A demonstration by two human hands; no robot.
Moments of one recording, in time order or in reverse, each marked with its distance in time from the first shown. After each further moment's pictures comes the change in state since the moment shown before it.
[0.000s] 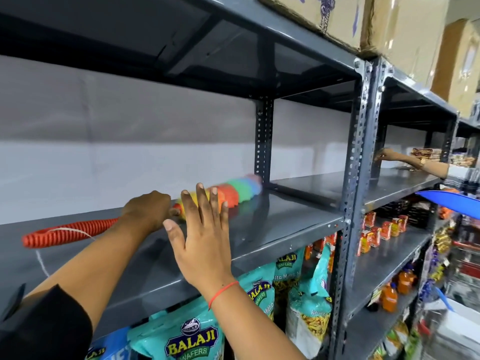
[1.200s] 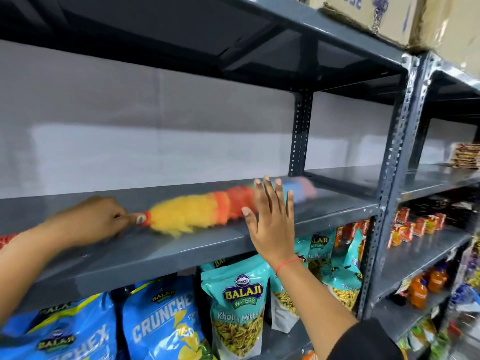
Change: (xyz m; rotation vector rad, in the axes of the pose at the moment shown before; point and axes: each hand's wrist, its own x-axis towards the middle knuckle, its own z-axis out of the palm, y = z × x) left_hand -0.126 -0.189 -0.006 -0.157 0.004 0.029; right_hand -0.031 0.004 -0.011 -0.258 0.081 -0.063
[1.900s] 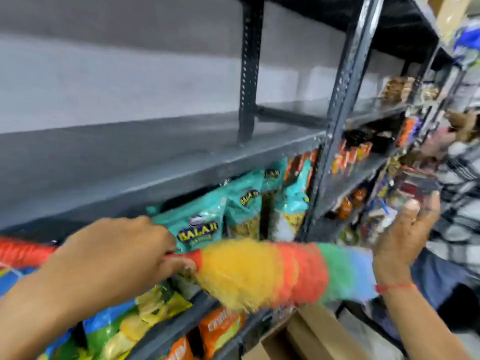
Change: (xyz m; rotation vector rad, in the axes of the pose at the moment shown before) left_hand -0.094 0.157 0.051 0.245 -0.131 0.553; right_hand -0.154 0.144 -0.149 0.198 0.615 0.786
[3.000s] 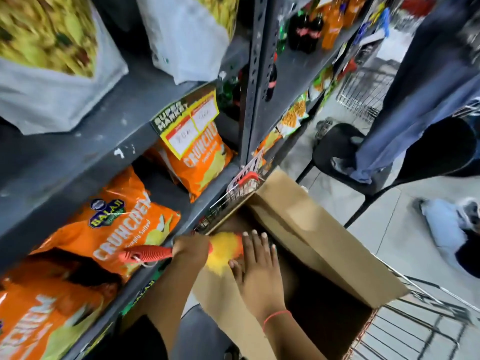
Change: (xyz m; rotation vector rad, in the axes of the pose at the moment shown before) left_hand 0.174 0.325 0.501 -0.063 -0.931 0.049; right_hand -0.295 0.363 -0.097 -1.068 -1.180 0.122
